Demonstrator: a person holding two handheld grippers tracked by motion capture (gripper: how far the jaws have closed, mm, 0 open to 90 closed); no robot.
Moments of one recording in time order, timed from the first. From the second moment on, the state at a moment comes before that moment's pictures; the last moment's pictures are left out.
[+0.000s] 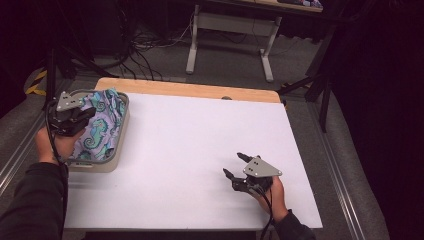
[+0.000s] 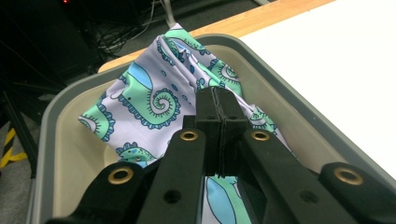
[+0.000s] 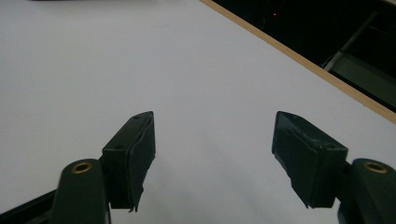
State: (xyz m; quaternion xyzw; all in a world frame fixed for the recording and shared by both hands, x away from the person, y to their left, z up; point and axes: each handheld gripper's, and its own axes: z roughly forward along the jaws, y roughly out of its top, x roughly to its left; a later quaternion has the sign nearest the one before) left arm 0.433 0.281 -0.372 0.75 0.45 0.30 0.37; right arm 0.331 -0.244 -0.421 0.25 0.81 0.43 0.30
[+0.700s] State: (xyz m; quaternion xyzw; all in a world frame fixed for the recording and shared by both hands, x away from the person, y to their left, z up) left arm 0.414 0.266 -0.371 0.75 0.41 0.32 0.40; right arm 0.325 -0.252 -0.424 0.26 0.81 0.43 0.31
